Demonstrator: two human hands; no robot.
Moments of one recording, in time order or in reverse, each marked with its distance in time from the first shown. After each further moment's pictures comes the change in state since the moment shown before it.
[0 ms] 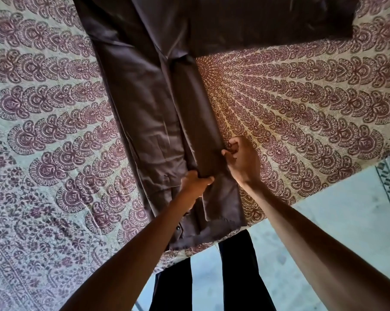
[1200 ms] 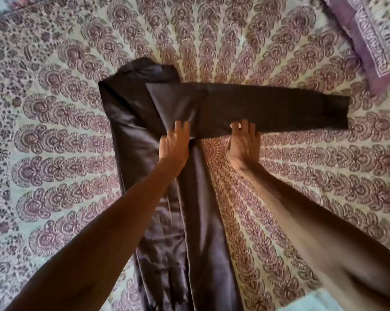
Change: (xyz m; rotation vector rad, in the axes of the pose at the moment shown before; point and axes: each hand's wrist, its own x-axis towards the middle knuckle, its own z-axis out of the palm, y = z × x) left_hand 0.059 0.263 -0.114 1.093 0.709 0.713; right_hand 0.228 -0.095 -0.046 -0.545 0.221 -0.258
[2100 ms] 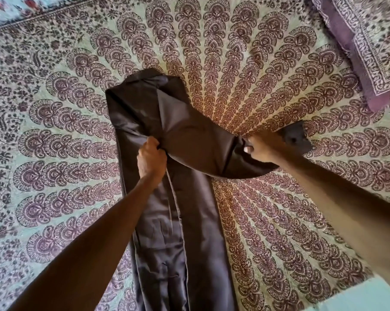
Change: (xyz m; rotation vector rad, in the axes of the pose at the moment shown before) left_hand -0.008 -0.055 0.001 -0.640 0.130 -0.503; right_hand 0.059 0.058 -0.037 -0.164 -0.466 -0.265
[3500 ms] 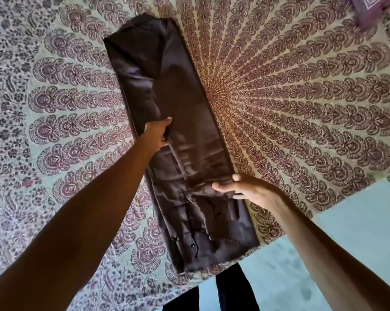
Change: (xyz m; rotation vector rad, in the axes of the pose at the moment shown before) left_hand -0.061 -0.079 0.008 -0.679 -0.476 -0.534; right_hand -0.249 -0.164 0.120 1.385 -0.598 0.350
